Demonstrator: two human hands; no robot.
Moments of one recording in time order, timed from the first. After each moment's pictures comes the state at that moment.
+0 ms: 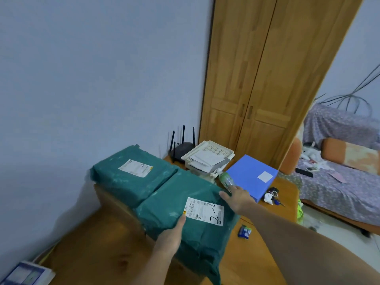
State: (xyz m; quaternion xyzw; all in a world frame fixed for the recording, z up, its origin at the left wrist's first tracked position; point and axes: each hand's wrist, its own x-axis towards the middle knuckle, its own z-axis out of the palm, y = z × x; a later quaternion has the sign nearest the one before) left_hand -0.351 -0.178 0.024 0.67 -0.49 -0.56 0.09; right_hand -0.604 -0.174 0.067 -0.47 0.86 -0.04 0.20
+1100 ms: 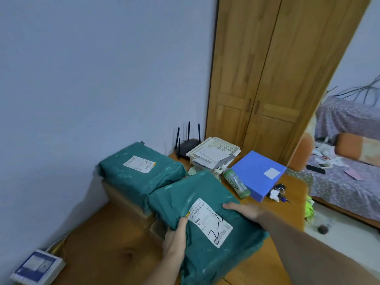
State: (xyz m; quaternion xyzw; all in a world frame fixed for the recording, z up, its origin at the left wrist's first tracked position) left_hand -0.359 -0.146 0.018 0.65 -0.35 -0.62 0.27; right_hand -0.620 -0.134 0.061 -0.30 0.80 -0.14 0.50
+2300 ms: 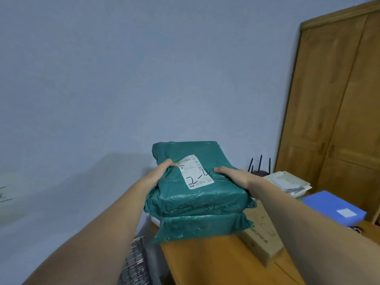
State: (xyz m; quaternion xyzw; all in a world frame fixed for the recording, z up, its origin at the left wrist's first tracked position) left_hand 0.001 0.001 0.283 0.57 -0.50 -0.52 0.39; right_hand -0.284 0.017 0.292 -0.55 0.62 -0.27 0.48
